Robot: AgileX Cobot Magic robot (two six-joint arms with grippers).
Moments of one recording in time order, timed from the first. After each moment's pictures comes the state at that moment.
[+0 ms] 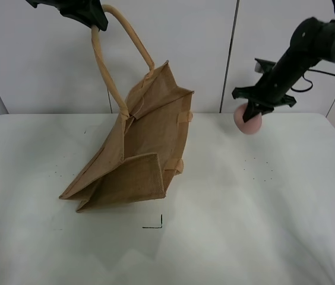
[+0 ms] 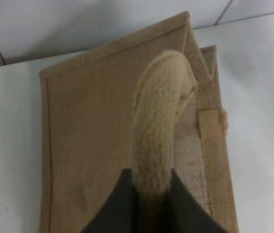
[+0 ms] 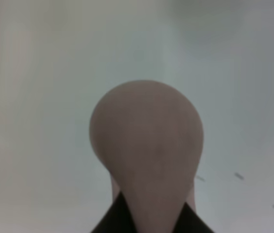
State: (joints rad) left arm -0.34 1.90 -2.24 -0.08 1.17 -0.13; right arm 0.08 2.18 -1.94 0.34 1.10 -0.22
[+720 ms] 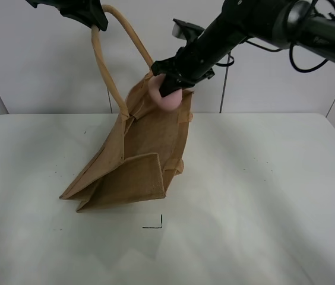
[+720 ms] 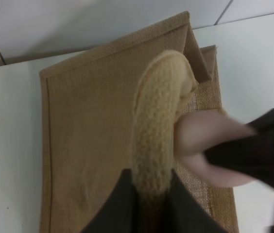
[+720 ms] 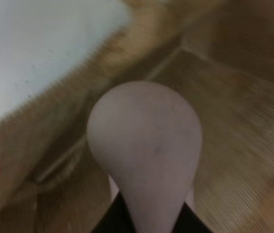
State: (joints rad) left arm -0.34 1.90 -2.24 -0.08 1.17 -0.13; right arm 0.42 2.19 -2.08 0.54 0.98 -0.36
